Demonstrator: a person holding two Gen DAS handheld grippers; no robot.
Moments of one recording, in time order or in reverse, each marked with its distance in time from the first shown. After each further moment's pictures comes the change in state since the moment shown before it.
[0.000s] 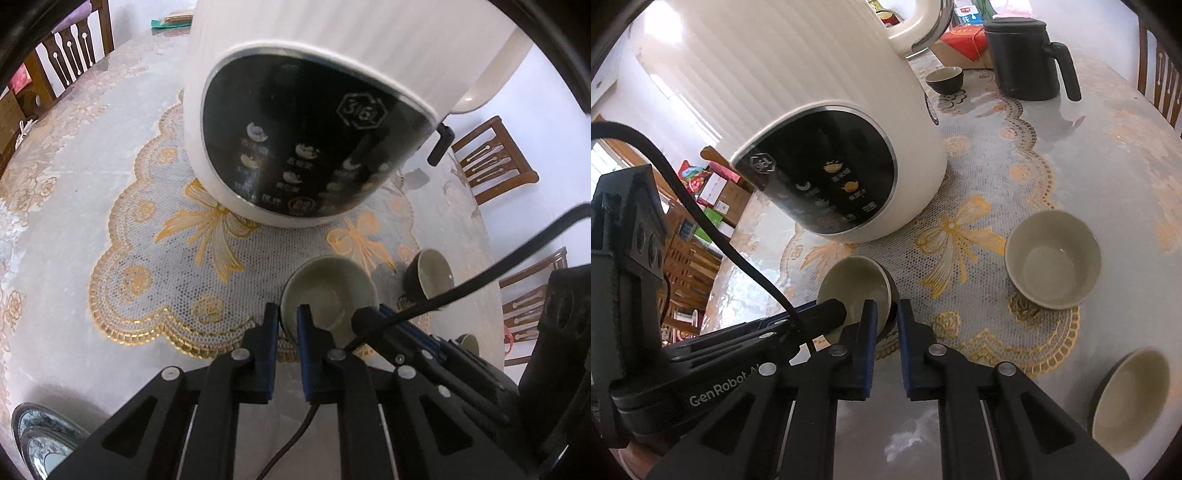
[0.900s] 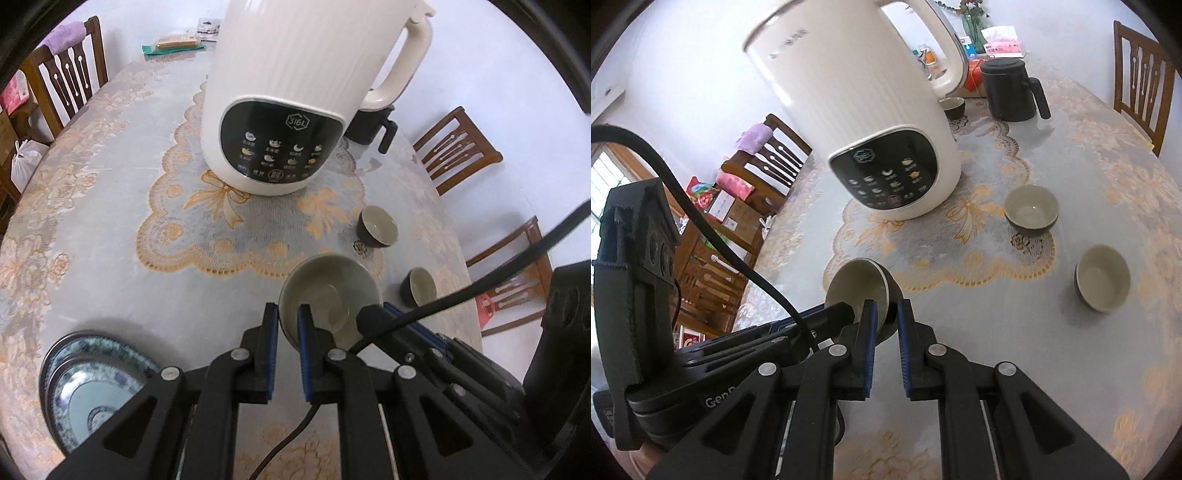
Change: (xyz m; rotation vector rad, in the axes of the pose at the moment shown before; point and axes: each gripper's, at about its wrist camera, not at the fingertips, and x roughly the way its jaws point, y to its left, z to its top) left arm -0.098 0.003 -0.067 0.091 -0.049 -0.056; right arm -0.078 0.052 -0.060 0.023 -0.106 -0.011
